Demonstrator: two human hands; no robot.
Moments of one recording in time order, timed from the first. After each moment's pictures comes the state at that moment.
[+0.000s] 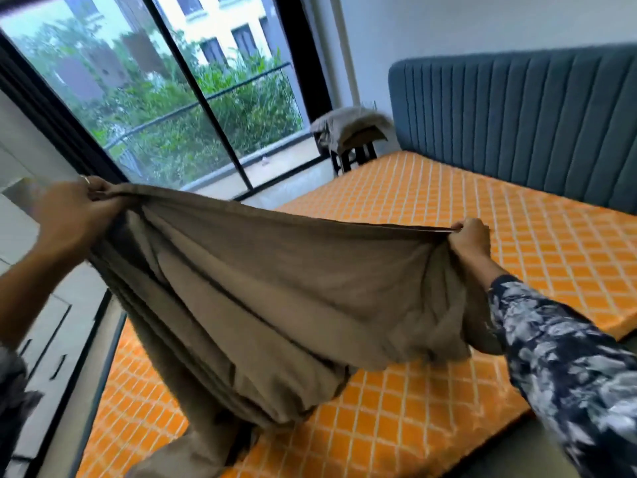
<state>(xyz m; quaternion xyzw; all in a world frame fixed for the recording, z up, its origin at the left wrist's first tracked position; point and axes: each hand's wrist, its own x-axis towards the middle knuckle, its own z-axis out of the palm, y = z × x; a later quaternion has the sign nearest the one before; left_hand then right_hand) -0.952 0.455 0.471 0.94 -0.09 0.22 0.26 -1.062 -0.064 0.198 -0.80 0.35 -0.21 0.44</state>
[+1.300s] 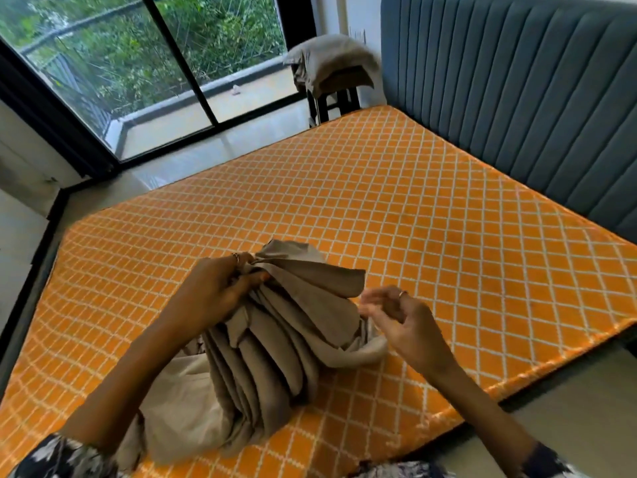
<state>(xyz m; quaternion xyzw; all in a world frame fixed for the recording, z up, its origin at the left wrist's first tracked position) -0.972 0.151 0.309 0.90 -0.33 -0.03 0.27 -1.092 -0.095 0.187 -0.76 0.06 -0.09 0.64</state>
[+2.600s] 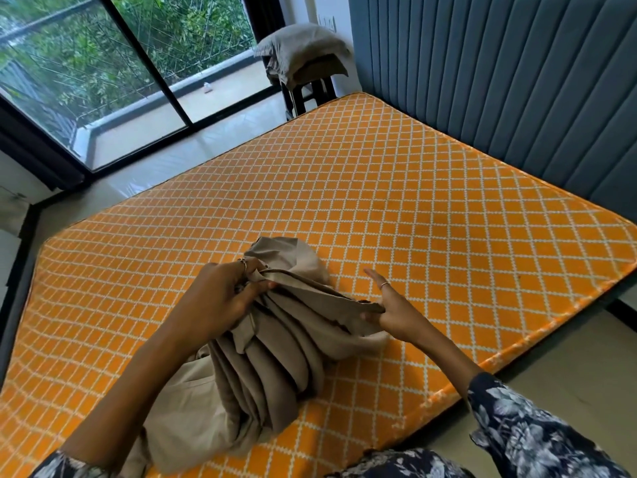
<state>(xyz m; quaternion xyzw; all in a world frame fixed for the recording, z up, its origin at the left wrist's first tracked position) -0.981 0.141 0.308 0.90 -0.35 -0.06 0.24 -1.064 -0.102 0.133 -0.79 0.13 0.11 0.59</state>
